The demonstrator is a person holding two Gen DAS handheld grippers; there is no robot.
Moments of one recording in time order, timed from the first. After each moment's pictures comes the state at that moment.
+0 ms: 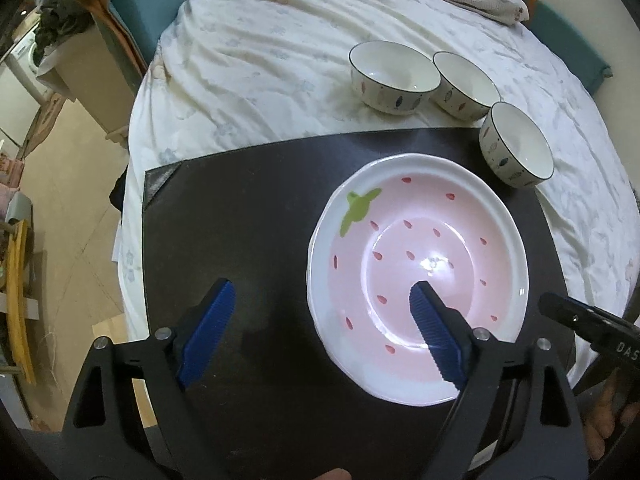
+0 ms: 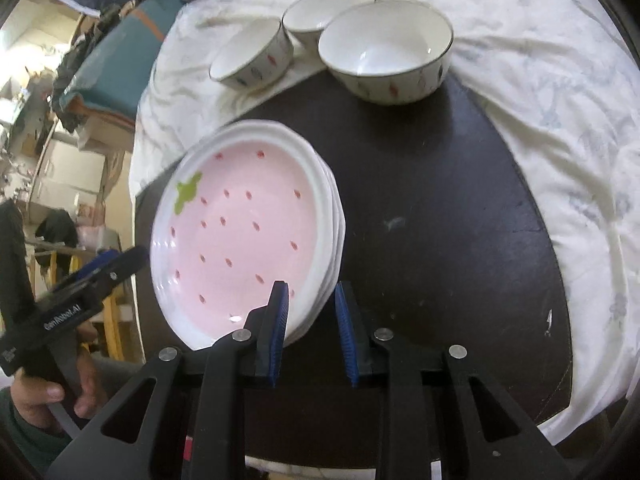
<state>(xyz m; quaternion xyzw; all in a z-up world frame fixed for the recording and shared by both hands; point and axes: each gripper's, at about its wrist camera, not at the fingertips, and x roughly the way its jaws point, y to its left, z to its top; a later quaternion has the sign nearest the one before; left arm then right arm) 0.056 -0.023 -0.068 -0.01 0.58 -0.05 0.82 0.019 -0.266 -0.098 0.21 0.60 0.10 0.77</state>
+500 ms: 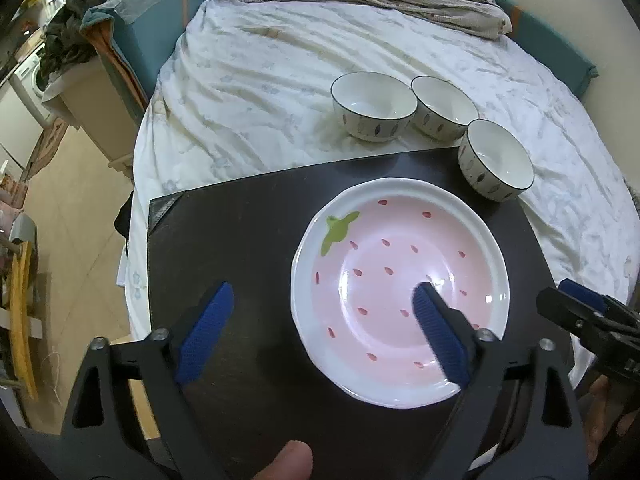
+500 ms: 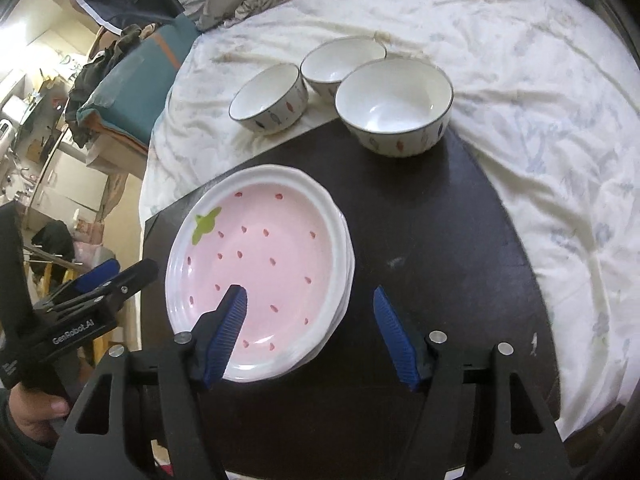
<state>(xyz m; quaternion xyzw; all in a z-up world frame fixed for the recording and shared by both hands) 0.043 -0.037 -0.047 0.01 0.53 -0.06 0.85 0.009 -0.261 -0.069 0.18 0.54 0.08 0.82</state>
